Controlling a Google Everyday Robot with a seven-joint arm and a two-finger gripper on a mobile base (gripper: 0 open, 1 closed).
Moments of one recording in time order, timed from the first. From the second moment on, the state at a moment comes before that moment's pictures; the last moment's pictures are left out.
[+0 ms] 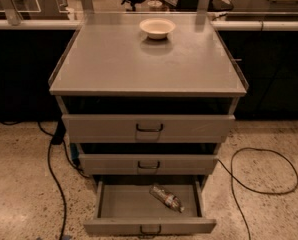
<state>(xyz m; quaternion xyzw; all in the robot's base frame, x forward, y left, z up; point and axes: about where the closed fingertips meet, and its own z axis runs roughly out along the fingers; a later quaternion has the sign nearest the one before) 0.408 -0.370 0.944 -0.43 0.87 -0.14 0.21</state>
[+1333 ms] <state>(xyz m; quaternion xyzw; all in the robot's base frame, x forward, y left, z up) 0.357 -0.317 0.792 -0.46 0.88 0.02 0.10</state>
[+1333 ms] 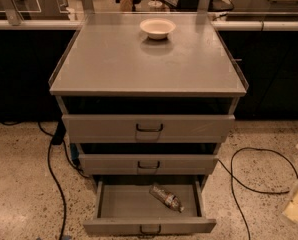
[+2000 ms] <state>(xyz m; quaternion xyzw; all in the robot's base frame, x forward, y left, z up) 0.350 -0.314 0.780 -0.46 0.88 0.01 0.10</state>
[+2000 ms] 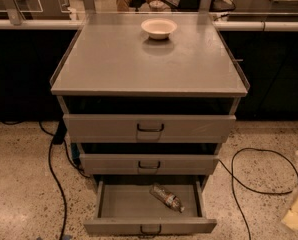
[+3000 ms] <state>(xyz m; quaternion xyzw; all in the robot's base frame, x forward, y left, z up) 0.320 -0.290 0.673 -0.47 0.88 0.00 0.07</state>
